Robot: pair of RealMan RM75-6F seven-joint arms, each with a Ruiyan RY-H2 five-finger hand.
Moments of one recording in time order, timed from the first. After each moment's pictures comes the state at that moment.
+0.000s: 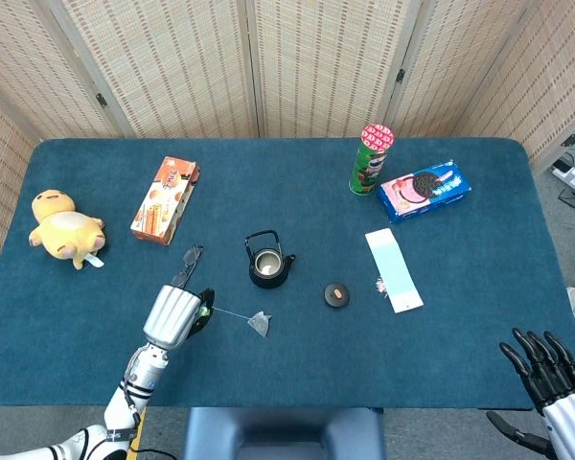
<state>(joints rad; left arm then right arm) -0.48 -1.68 -0.16 -1.46 1.59 1.32 0.44 -0.15 -1.01 -0.11 -1.62 -2.01 1.86 -0.01</state>
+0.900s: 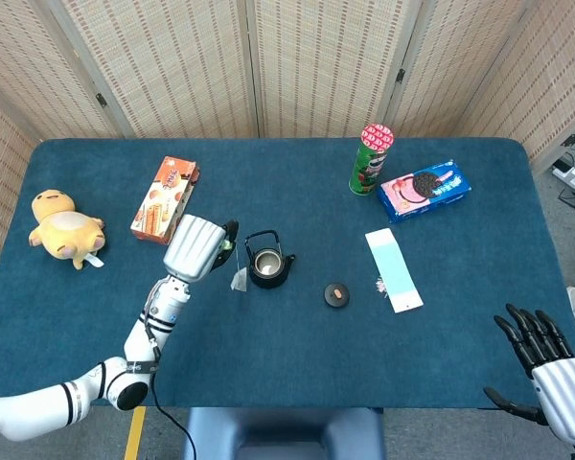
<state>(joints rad) -0.77 -1.62 -0.40 -1.46 1.39 1.14 0.51 -0.07 -0.97 -0.08 -1.69 -1.84 1.67 0.03</state>
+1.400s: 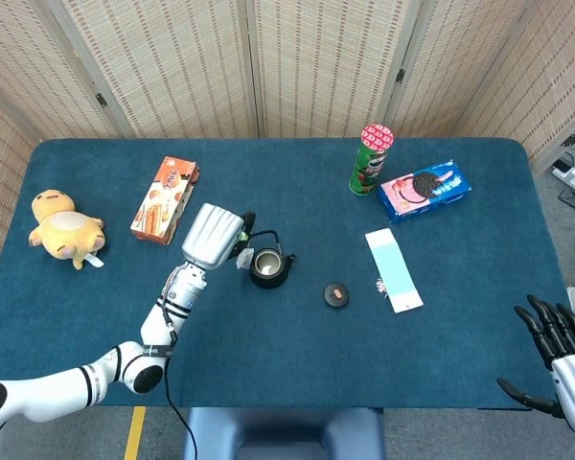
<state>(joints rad) -0.87 -1.65 -0.40 -1.37 1.33 1.10 0.48 -0.07 -0.95 -0.06 -1.69 -1.78 1.69 0.09</state>
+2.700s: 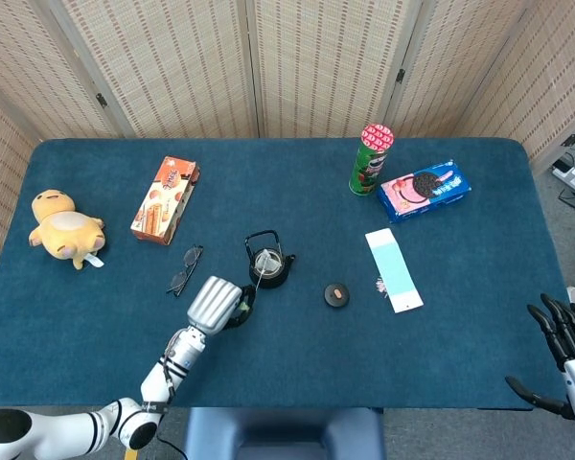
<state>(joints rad) -0.69 -1.82 -0.05 -1.28 1.41 1.22 0.18 -0.09 -0.95 -0.05 -1.68 -1.78 1.72 0.10</state>
